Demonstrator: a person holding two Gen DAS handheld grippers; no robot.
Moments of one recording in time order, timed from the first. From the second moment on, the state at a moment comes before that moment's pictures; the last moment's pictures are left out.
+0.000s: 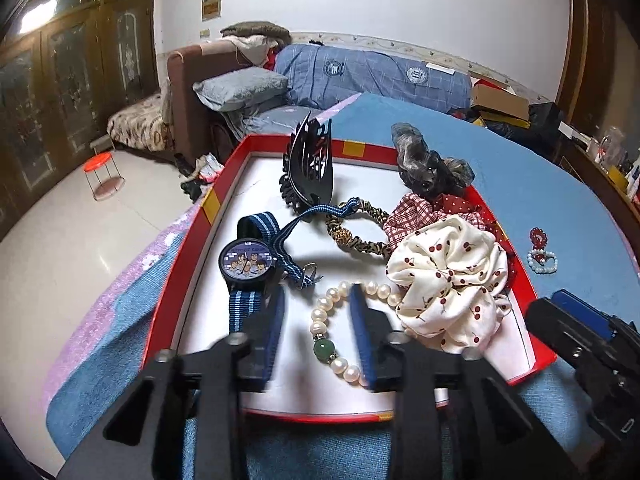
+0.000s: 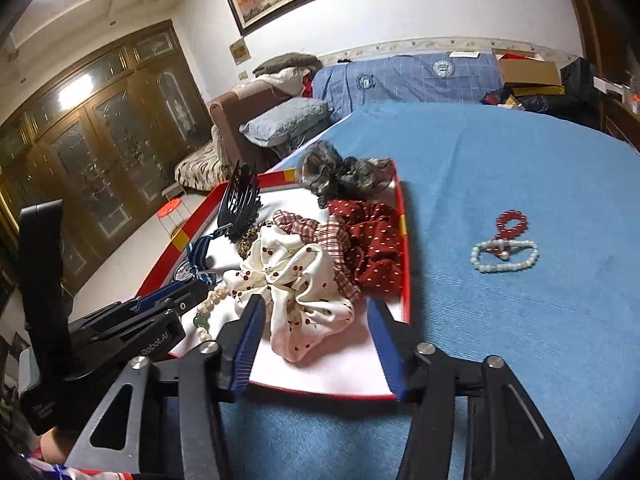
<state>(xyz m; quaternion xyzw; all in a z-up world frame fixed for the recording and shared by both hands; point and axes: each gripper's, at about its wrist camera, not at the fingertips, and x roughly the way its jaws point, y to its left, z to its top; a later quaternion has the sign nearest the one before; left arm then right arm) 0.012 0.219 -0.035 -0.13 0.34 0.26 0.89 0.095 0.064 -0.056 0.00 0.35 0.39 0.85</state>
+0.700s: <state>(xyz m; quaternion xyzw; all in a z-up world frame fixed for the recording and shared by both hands) -0.079 0.171 0.018 -0.04 0.26 0.35 0.90 0.015 -0.002 -0.035 -0.03 0.28 0.35 0.89</state>
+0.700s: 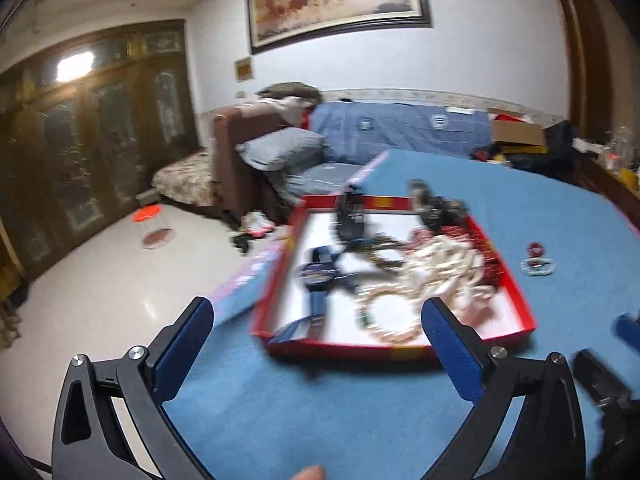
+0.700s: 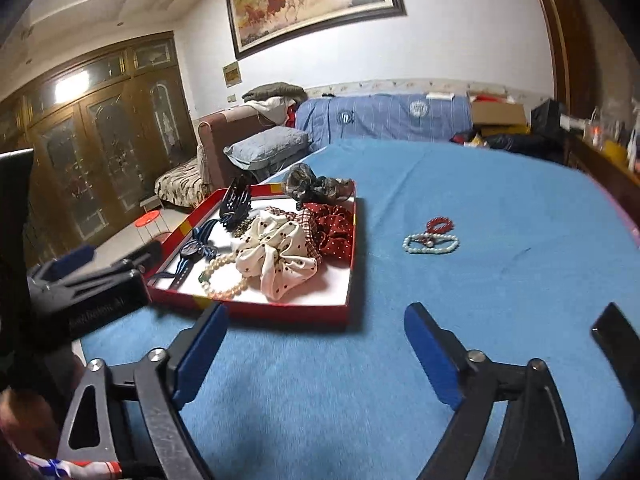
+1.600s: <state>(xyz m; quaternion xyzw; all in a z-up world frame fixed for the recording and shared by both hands) -0.138 0.167 0.008 0.00 0.30 0.39 0.87 -0.039 0.014 -0.025 -0.12 0.24 0.34 0.90</state>
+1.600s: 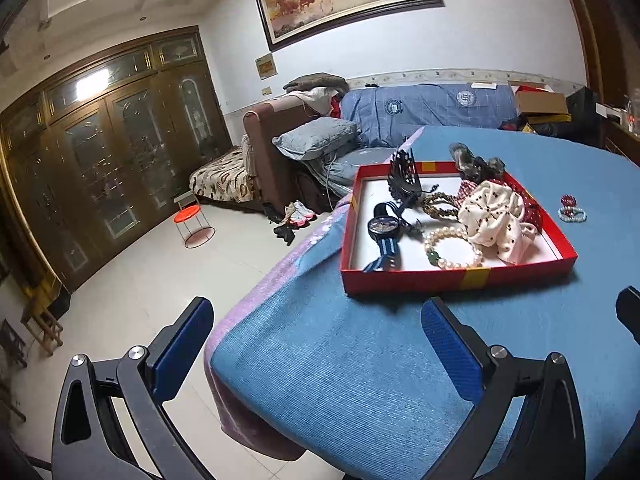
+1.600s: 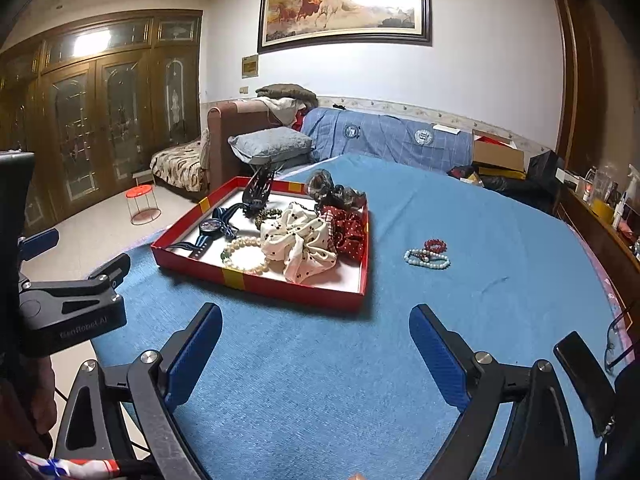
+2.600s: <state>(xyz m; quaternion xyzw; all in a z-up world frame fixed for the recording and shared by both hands) -0.135 0.175 -0.004 -0.01 0.31 0.39 0.87 -0.041 0.027 -0.036 -0.14 0.26 0.34 0.90</state>
